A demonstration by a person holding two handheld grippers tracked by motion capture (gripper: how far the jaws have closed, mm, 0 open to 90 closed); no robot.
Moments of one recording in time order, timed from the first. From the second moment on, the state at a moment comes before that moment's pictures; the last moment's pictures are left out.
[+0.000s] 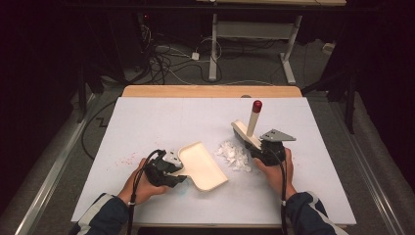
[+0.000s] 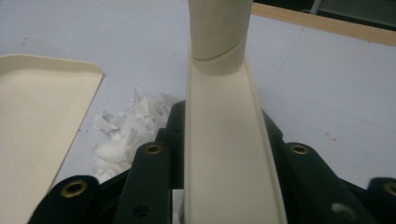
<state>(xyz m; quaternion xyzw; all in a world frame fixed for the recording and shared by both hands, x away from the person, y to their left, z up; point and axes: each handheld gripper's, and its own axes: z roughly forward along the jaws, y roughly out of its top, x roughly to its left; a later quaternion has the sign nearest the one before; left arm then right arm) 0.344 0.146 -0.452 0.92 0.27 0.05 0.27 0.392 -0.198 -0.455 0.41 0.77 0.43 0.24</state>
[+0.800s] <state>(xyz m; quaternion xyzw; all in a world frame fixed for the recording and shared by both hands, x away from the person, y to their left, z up) 0.351 0.113 -0.454 0.93 0.26 0.05 0.27 0.374 -0.147 -0.463 0.37 0.77 0.47 0.22</state>
